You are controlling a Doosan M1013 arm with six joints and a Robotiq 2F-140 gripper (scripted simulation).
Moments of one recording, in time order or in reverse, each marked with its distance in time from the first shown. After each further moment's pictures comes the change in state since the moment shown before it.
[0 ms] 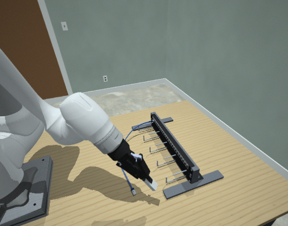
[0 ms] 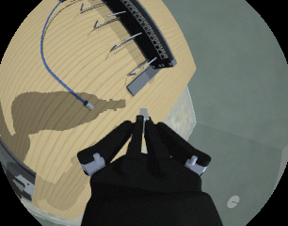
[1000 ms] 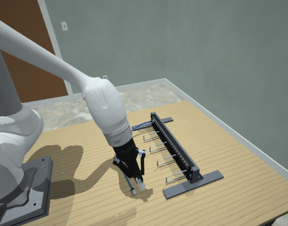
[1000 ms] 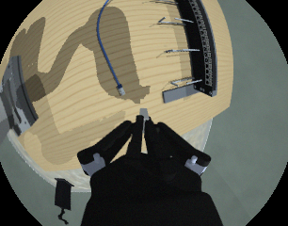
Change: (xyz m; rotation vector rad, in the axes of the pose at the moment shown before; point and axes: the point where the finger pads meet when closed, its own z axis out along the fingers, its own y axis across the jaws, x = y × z) arm 0.001 -0.046 -0.008 0.343 -0.040 -0.437
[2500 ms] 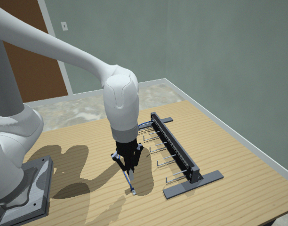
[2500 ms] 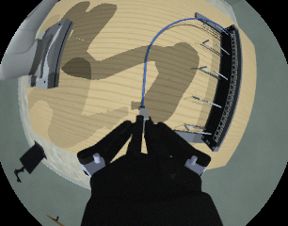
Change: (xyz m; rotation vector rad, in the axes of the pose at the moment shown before) arm 0.045 -0.040 -0.014 0.237 0.209 -0.451
